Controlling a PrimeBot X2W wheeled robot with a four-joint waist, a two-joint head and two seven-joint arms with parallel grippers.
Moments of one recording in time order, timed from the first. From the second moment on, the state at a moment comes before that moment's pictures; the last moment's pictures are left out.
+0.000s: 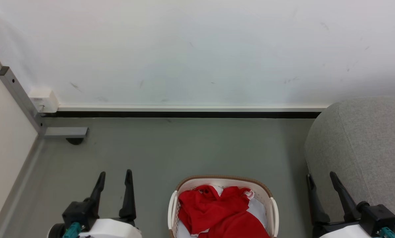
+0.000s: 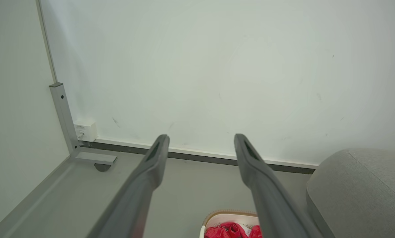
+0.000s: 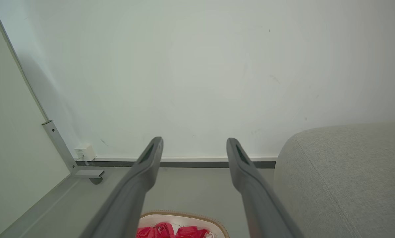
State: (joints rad) left arm -0.09 0.04 -0.10 0.18 -0.19 0.05 -0.23; right arm -0.09 -0.04 0.11 0.24 0.31 0.13 -0.23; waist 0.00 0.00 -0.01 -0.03
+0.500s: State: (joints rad) left arm -0.09 0.05 -0.11 0.18 -0.10 0.07 -0.26; right arm -0.09 -0.05 0.12 0.21 0.23 0.13 -0.26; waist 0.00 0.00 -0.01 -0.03
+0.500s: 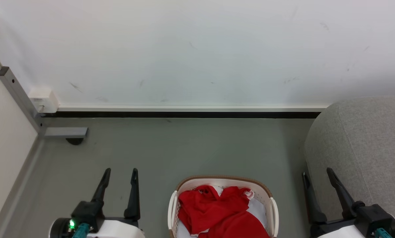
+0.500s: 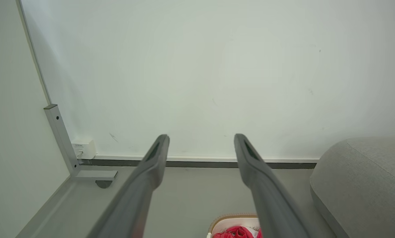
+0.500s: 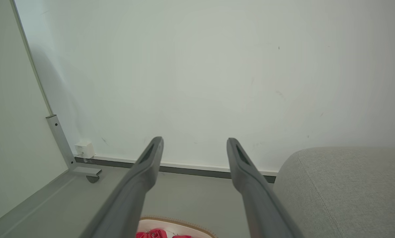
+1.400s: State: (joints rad) left arm -0.09 0.05 -0.10 0.18 -0.09 0.07 -0.26; right arm -0.09 -0.05 0.12 0.20 0.21 0.13 -0.26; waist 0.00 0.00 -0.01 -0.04
